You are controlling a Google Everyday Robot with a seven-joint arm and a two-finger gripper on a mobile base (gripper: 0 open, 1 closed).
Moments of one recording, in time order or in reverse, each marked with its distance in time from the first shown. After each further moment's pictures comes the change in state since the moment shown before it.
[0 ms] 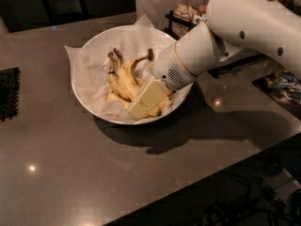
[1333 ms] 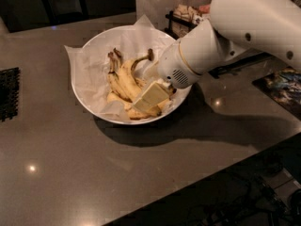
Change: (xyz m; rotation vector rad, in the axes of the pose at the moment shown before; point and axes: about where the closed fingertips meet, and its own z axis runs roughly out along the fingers) arm 0.005 -0.012 -0.013 0.111 0.042 -0.101
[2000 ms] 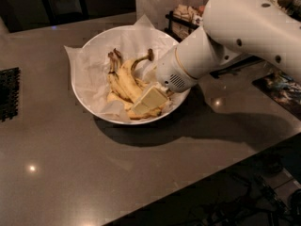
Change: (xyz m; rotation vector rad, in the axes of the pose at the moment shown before) arm 0.012 0.003 0.016 -0.034 0.034 0.016
